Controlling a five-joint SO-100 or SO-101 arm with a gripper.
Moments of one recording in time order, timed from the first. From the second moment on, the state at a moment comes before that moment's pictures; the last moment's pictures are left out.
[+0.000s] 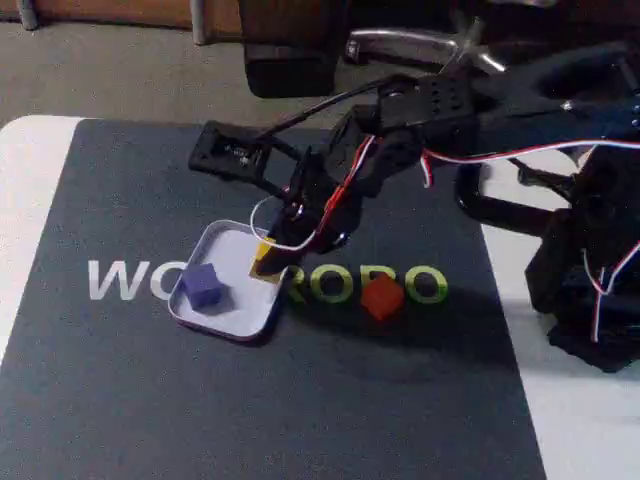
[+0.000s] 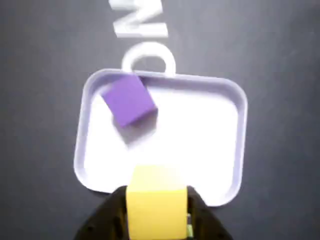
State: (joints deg) arm 15.4 89.6 113.7 36.8 -89.8
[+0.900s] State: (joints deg) arm 23.1 100.5 118.6 47.5 -131.1
